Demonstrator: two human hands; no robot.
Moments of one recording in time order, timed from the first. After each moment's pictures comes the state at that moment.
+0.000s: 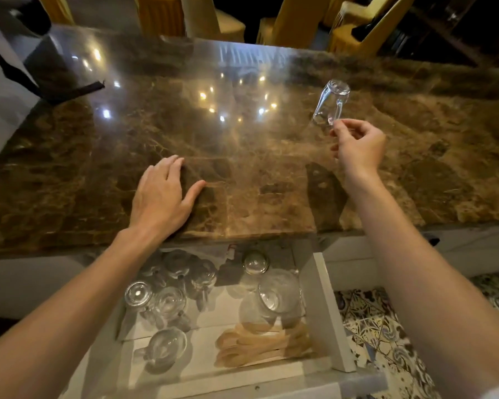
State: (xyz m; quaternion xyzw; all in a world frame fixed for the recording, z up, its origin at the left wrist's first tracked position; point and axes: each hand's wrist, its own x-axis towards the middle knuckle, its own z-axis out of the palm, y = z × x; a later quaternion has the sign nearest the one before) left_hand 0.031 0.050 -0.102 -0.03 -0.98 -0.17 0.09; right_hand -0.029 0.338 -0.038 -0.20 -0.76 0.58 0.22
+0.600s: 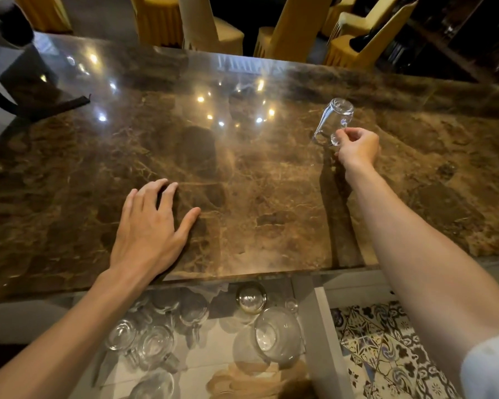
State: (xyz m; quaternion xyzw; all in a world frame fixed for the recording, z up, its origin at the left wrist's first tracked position) left_hand 0.021 0.053 -0.110 -0.02 -0.99 -0.12 0.09; right_hand -0.140 0.382 -0.076 -0.26 -0.83 0.45 0.21
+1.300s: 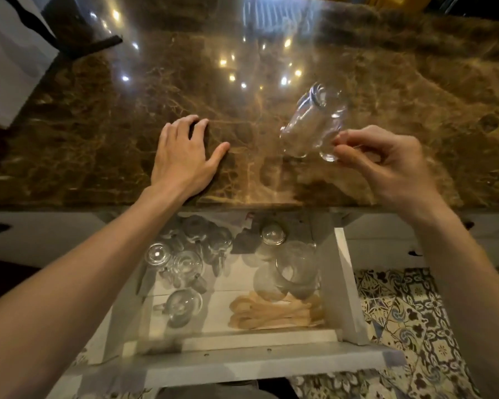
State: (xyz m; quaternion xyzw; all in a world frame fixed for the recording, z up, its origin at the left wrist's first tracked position) left_hand 0.022 0.052 -0.111 -0.02 -0.99 -0.14 0.09; right_hand 0.060 0.338 -0.031 0.14 -0.86 0.48 0.05
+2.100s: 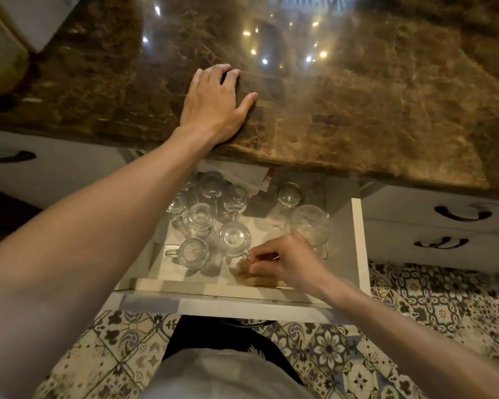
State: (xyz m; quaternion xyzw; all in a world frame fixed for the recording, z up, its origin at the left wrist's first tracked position) left_hand 0.029 0.053 -0.107 -0.02 -0.98 -0.17 0.11; right_hand 0.192 0.258 -0.152 0.21 -0.85 0.39 -0.28
